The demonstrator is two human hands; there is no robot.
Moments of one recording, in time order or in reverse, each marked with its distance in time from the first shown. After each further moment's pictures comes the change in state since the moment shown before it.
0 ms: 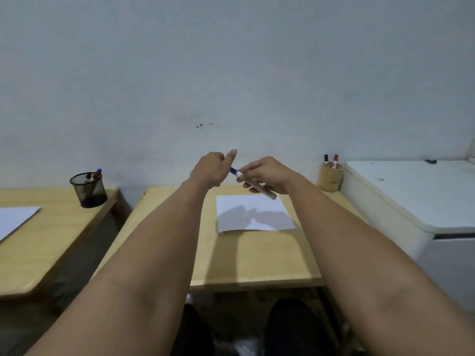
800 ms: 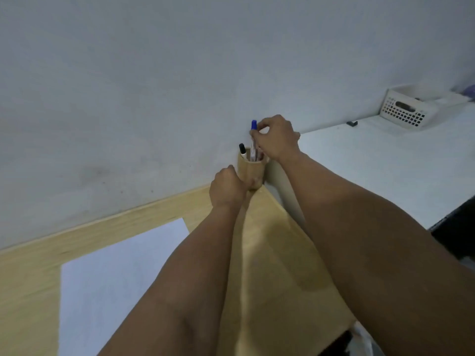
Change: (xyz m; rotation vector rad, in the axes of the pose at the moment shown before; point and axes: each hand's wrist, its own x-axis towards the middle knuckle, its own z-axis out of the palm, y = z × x) left_hand 0.168 0.109 0.366 0.058 -0.213 0.122; right_hand 0.120 0.147 -0.295 -0.589 0.877 0.199
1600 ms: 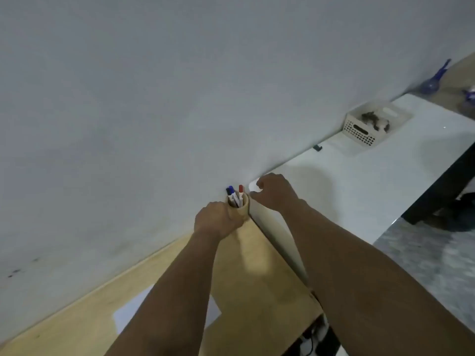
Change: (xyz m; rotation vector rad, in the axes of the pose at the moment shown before) left_hand 0.010 0.111 -0.159 0.255 -0.483 0.016; right_hand 0.004 -0.037 -0.122 -0.172 -0.385 0.087
